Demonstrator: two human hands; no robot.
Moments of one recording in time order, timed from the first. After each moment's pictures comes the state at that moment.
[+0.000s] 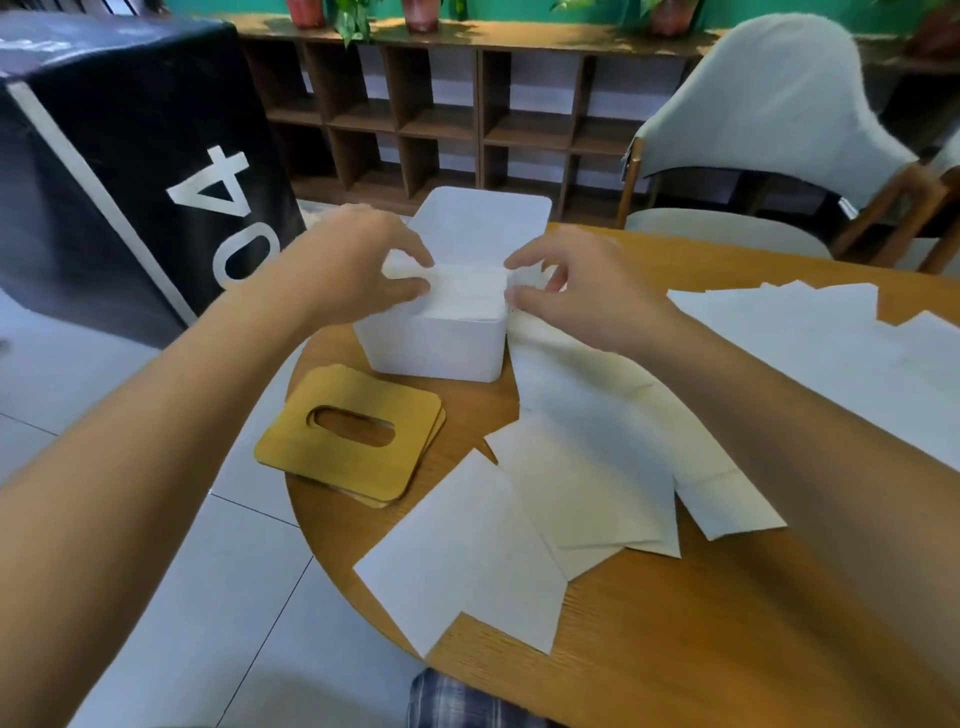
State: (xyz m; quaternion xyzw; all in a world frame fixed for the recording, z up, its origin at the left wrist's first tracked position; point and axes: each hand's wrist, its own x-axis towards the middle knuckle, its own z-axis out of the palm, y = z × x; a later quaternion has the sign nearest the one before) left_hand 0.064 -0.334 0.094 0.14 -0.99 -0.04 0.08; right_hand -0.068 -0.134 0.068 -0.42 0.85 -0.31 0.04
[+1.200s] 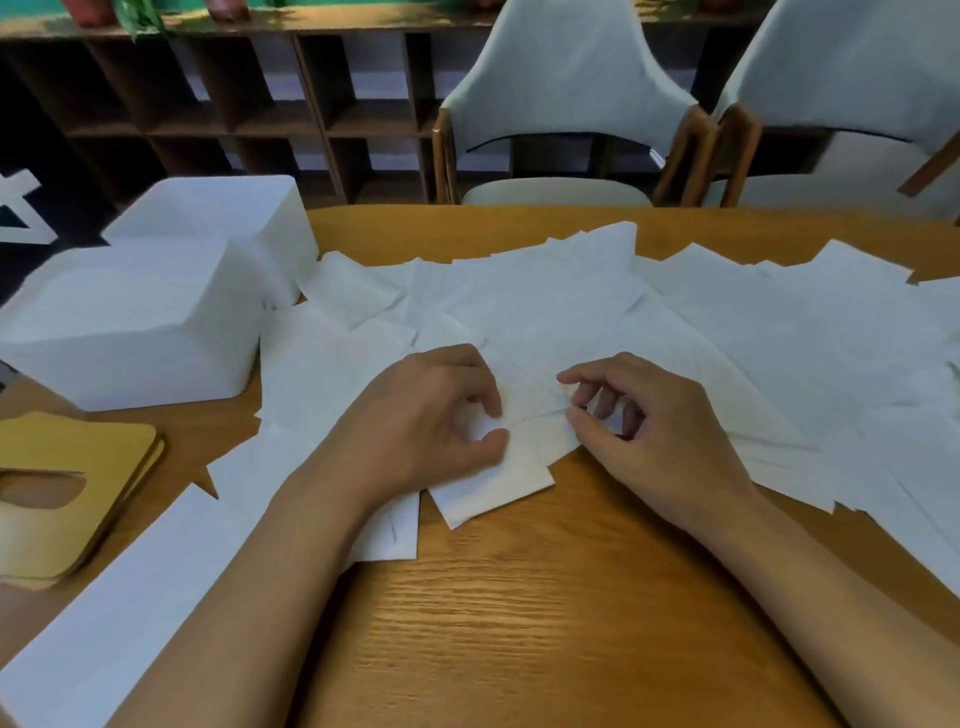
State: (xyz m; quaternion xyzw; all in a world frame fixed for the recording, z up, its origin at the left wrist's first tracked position) left_hand -0.027 -0.085 -0.027 -0.09 -0.96 -0.23 0.11; right_hand -0.099 0.151 -0.045 -0.32 0.85 -0.42 -0.04
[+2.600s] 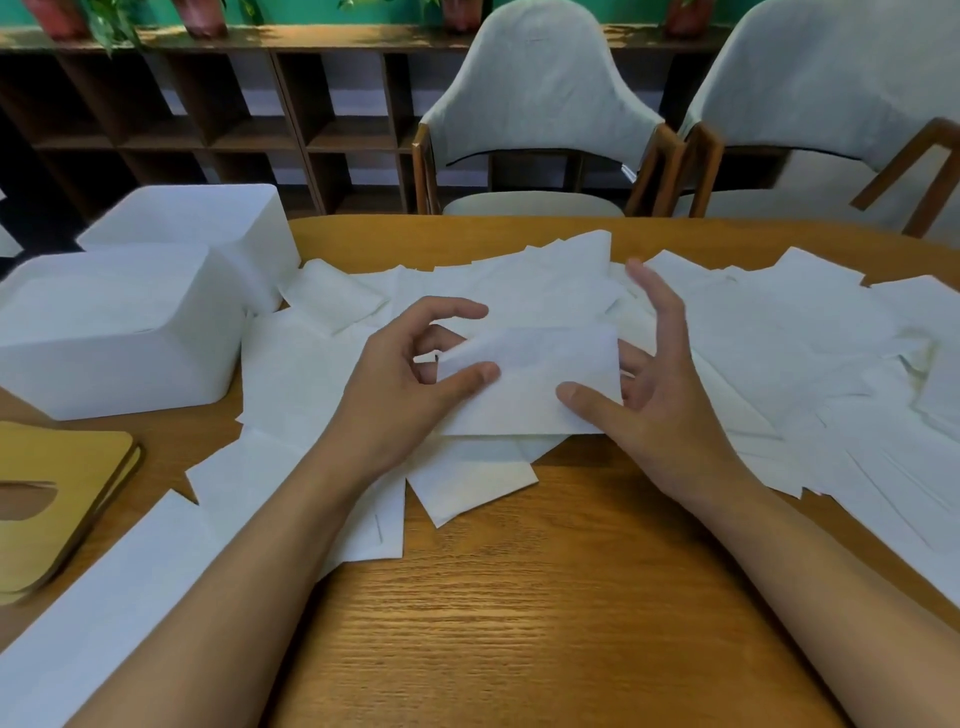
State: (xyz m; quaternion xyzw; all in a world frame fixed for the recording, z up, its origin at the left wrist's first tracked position) left_hand -0.026 -0.069 -0.013 0.02 -0.79 -0.59 0.16; right_hand -0.092 0.150 -0.019 -0.28 0.72 -0.63 0.05
